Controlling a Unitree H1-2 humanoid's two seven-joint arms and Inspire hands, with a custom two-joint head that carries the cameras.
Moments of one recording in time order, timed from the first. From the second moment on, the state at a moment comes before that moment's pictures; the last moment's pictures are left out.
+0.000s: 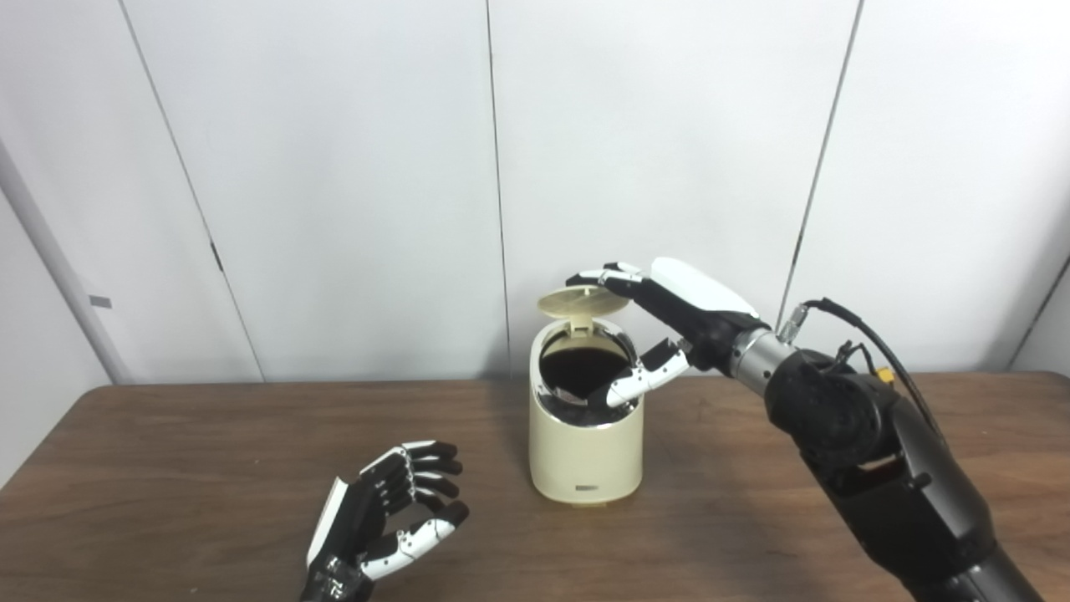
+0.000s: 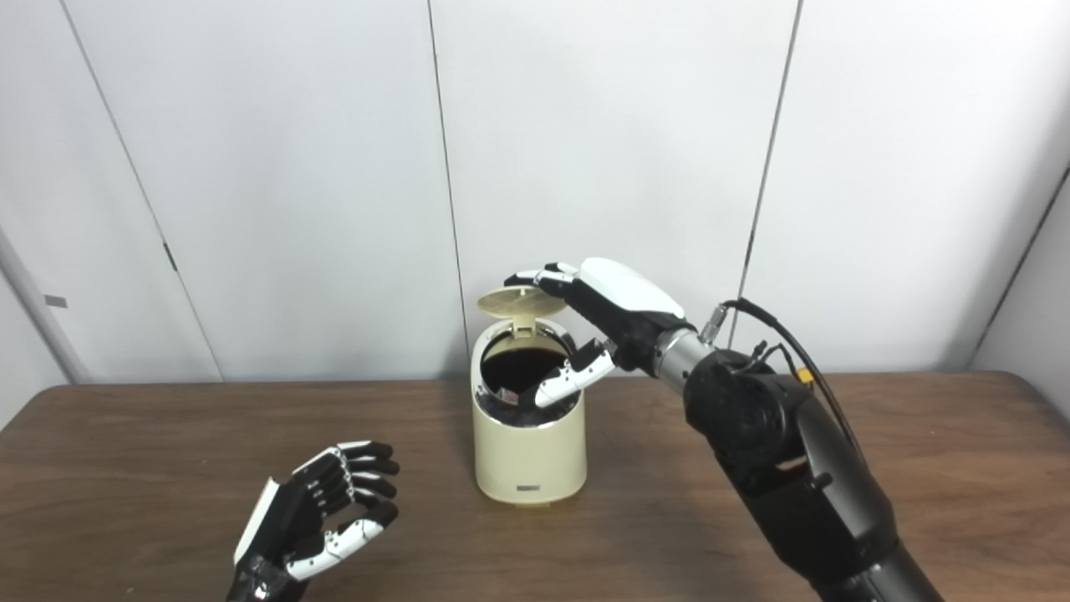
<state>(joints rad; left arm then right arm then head) -0.17 0.13 0.00 0.15 -0.05 -0.33 -0.12 -0.77 -0.36 0.31 -0.06 -0.54 0.23 0.43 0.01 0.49</state>
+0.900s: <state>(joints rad) -0.16 0.12 0.00 0.14 -0.04 -0.31 -0.12 -0.69 -0.43 0.32 -0.20 -0.60 0.19 0.52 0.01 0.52</state>
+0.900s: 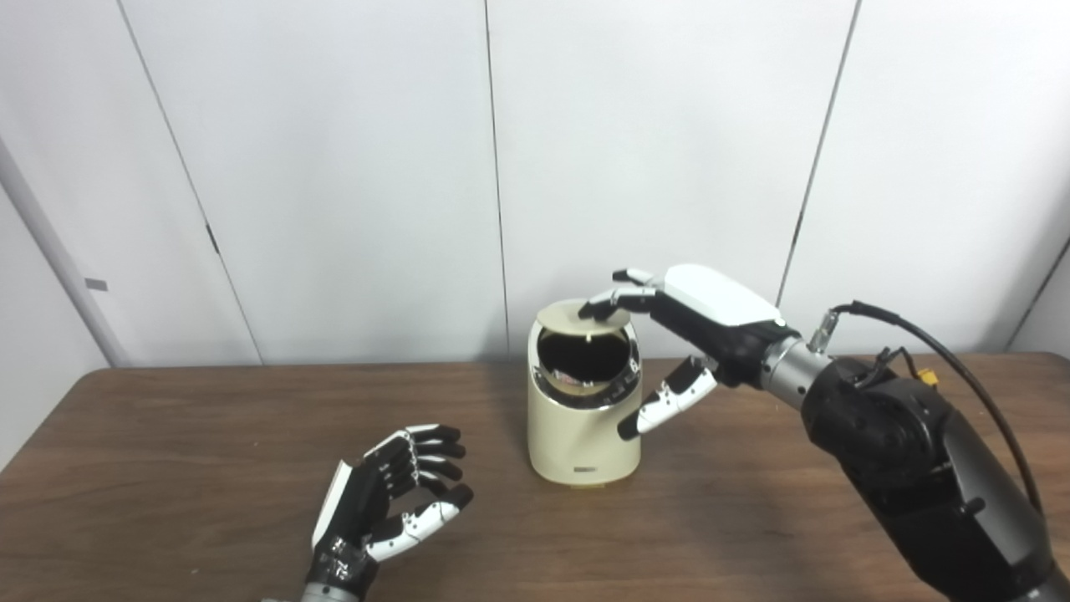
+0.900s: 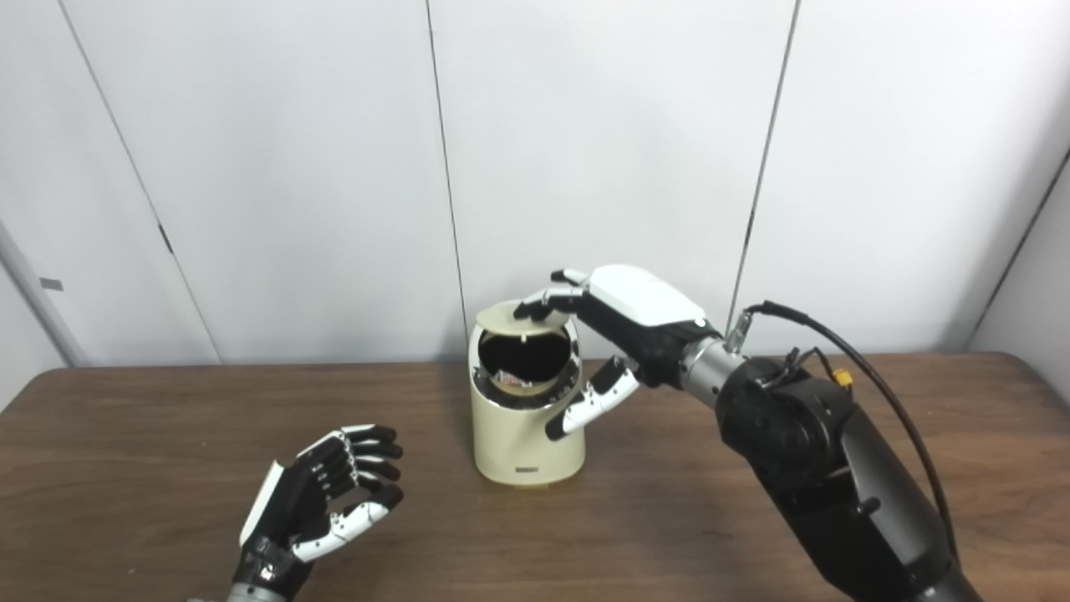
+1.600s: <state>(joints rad) -0.16 0.11 0.00 0.13 -0.04 -0.29 -0.12 -0.67 -0.43 0.35 -0.21 -0.61 0.18 0.57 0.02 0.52</state>
